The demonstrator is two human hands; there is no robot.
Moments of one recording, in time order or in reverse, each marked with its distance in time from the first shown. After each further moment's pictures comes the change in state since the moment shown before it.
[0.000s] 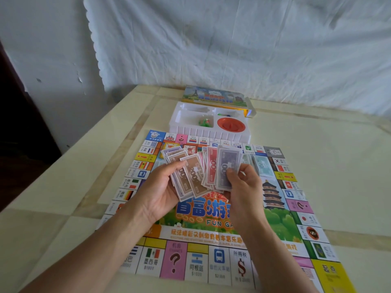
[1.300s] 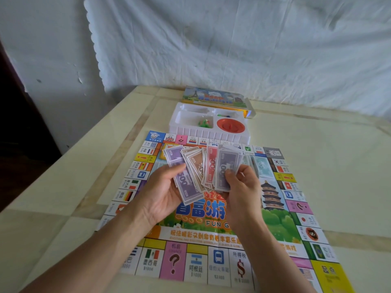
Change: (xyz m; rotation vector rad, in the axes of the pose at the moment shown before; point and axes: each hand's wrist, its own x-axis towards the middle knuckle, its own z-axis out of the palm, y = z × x) left_hand -0.001 -0.003 0.001 -0.023 -0.082 0.039; right_hand -0.001 0.001 0.002 0.072 -0.003 0.021
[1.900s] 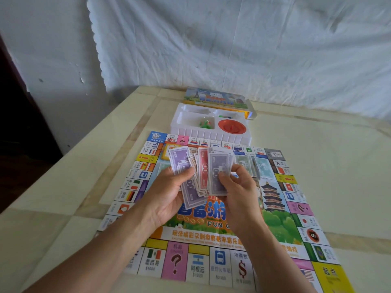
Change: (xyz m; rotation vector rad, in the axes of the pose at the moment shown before) left_hand 0.002 -0.006 -0.001 0.172 0.044 0.063; right_hand -0.005 -0.001 0.001 -0.045 -0.165 0.004
